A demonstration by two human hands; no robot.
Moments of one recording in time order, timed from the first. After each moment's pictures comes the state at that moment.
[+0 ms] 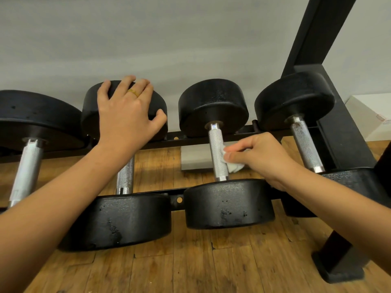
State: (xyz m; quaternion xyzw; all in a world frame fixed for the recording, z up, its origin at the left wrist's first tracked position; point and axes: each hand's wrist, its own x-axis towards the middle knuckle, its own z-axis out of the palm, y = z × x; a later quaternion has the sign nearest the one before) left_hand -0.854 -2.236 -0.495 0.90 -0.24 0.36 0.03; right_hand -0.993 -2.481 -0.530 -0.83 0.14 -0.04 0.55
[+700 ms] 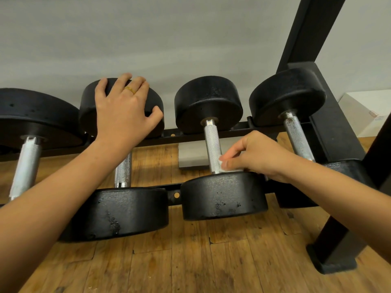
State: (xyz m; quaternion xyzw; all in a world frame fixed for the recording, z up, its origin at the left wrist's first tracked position) left_hand -0.859 -2.237 -0.492 0.90 -0.25 0.35 0.03; right_hand -1.004 -2.482 -0.516 -0.88 0.11 0.05 0.45
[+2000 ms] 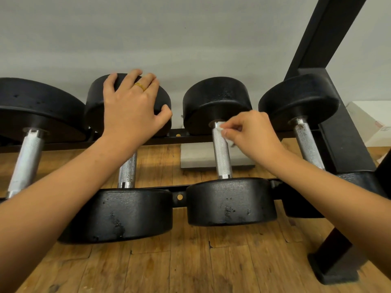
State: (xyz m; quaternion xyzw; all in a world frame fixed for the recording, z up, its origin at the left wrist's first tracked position) left_hand -0.855 -2.236 -0.495 0.90 -0.24 0.36 0.02; right_hand -0.961 -2.469 -0.512 -0.94 0.04 -0.17 0.30
